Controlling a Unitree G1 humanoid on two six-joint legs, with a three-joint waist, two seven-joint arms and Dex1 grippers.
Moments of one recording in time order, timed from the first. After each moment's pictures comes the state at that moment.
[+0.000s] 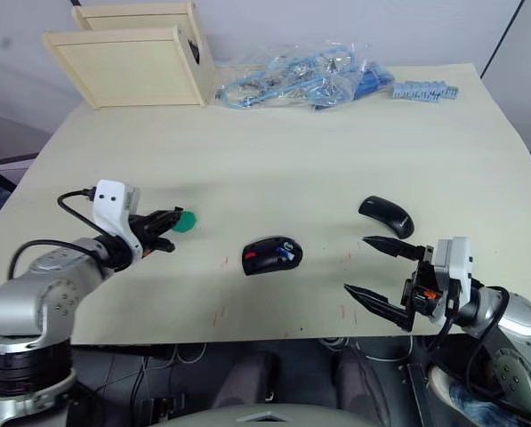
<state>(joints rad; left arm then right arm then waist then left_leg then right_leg) -0.18 0.66 0.36 -0.39 -0.53 1.01 -0.50 0.20 -0.66 -0.17 -0.55 0.72 0.29 0.98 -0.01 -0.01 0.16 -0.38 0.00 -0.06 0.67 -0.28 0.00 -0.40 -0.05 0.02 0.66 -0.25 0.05</state>
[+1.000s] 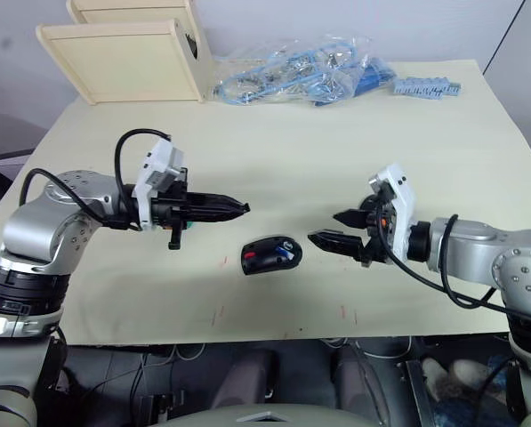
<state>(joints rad) -0.58 0.84 -0.06 -0.12 -0.55 0.64 -1.27 -0.45 -0.73 -0.08 -0.45 1.48 1.20 0.18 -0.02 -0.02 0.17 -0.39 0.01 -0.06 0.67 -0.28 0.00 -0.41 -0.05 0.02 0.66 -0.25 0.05</state>
